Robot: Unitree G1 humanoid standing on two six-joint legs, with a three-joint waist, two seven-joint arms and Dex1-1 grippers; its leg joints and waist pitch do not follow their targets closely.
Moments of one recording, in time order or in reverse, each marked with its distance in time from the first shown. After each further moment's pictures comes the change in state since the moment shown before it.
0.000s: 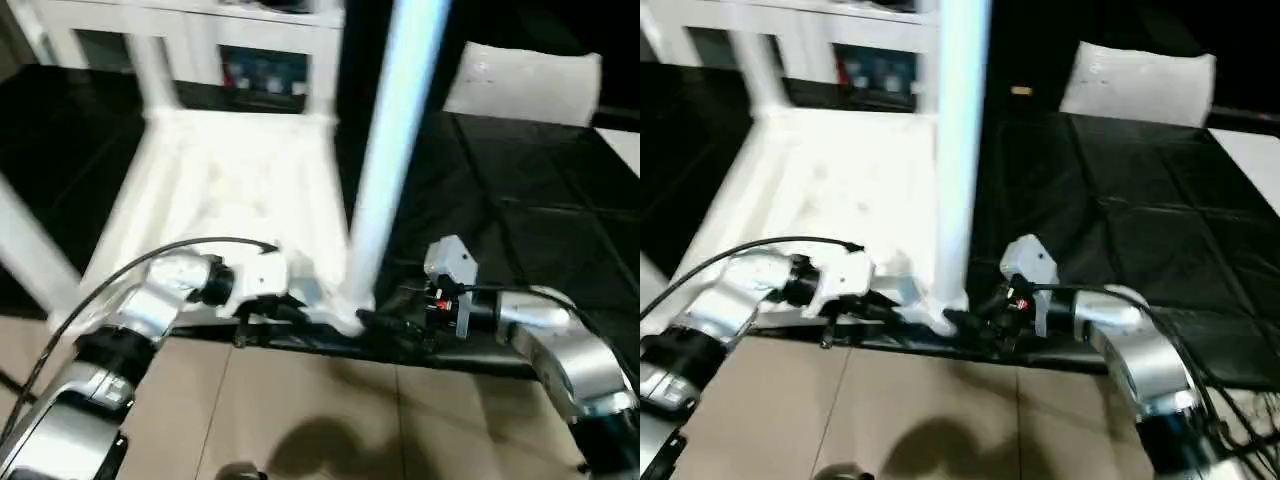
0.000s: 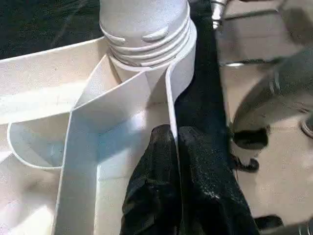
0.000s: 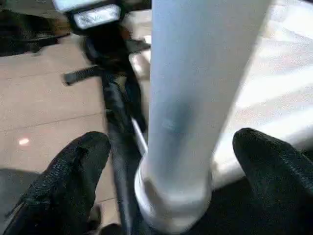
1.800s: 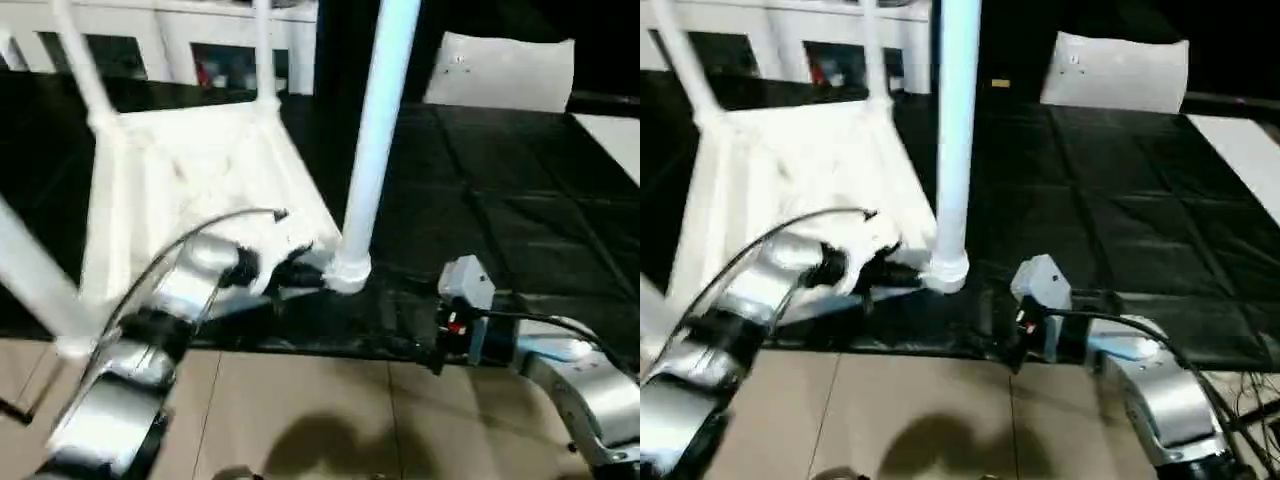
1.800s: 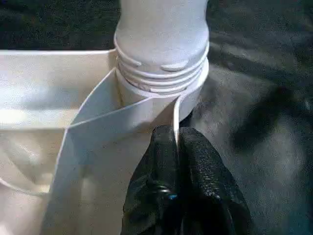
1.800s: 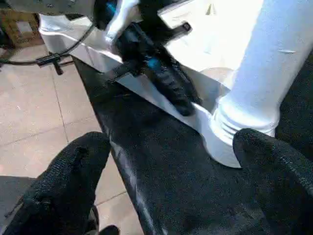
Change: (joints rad) left arm -0.011 -0.099 0.126 -0.046 0.015 0.387 0.223; right arm 0.203 -0.023 -0.055 -0.232 0.006 0.082 -0.176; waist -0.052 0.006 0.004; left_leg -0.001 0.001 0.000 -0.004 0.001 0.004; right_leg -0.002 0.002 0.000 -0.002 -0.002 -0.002
